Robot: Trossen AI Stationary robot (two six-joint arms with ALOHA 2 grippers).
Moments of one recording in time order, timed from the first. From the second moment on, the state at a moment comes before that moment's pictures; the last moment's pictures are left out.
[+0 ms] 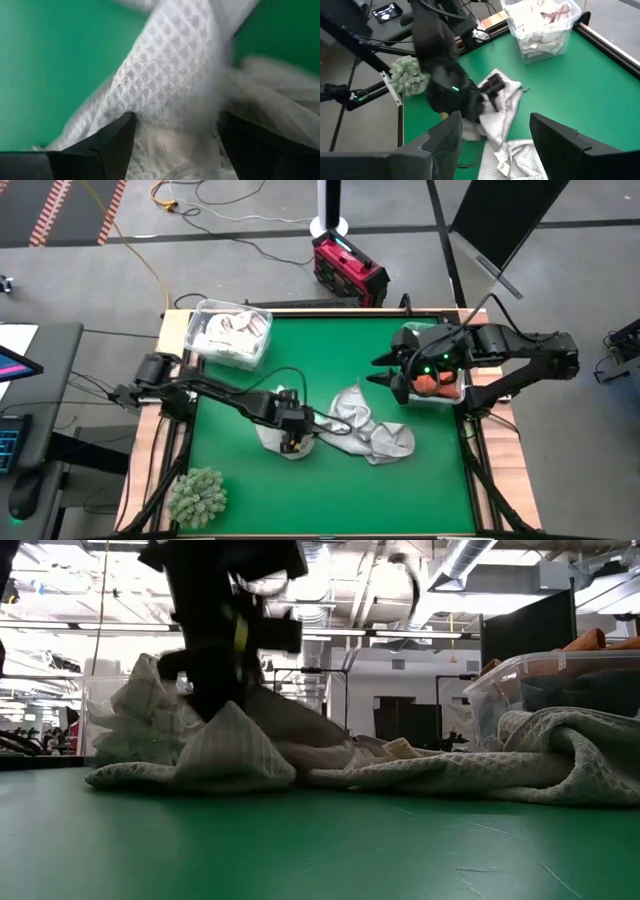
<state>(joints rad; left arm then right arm) -0.21 1.77 1.18 -0.57 -0.24 -0.18 0.12 1.21 1.50 -0.83 0.18 0.50</state>
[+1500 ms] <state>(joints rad) 0.09 0.88 1.18 -0.01 -1.02 0.10 0.15 1.21 1.50 -0.76 0.18 0.46</state>
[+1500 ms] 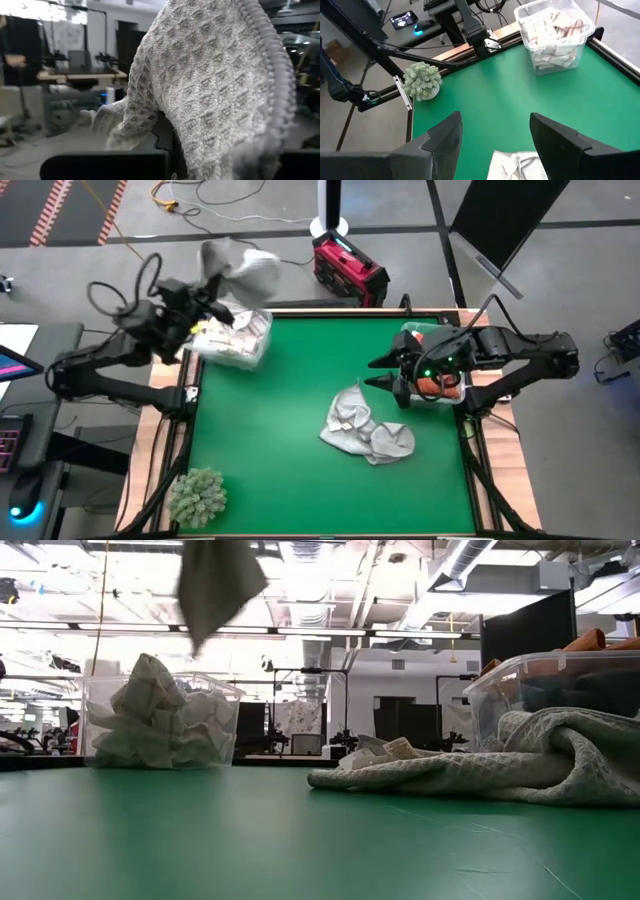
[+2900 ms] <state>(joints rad) 0.77 1.50 1.18 -1.12 -0.47 -0.37 0.20 1.22 1.50 -0.75 0.22 0.52</state>
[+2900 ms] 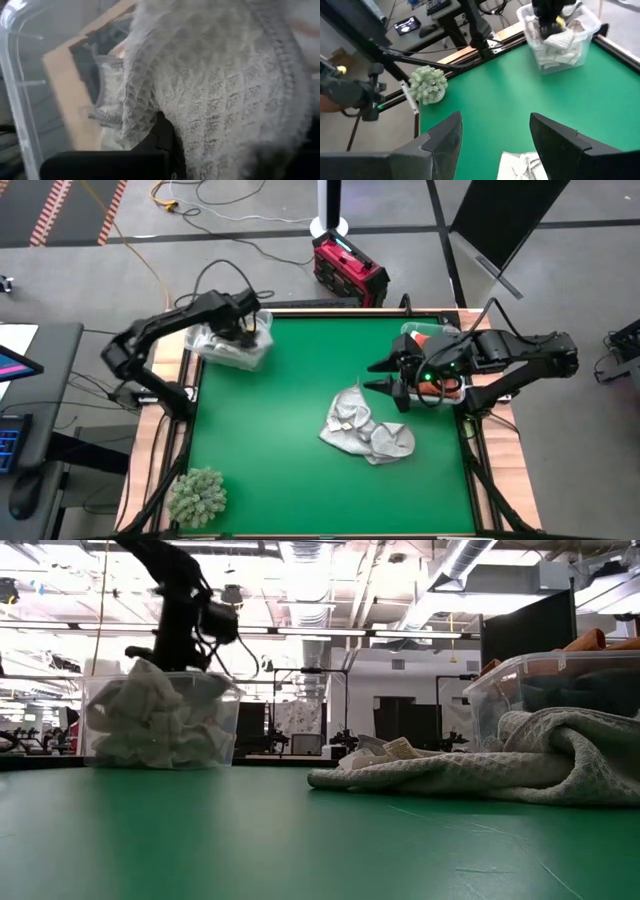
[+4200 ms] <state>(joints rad) 0.65 1.17 1.27 -1.03 -0.36 -0.33 0.17 1.22 1.50 -0.75 0.29 0.51</state>
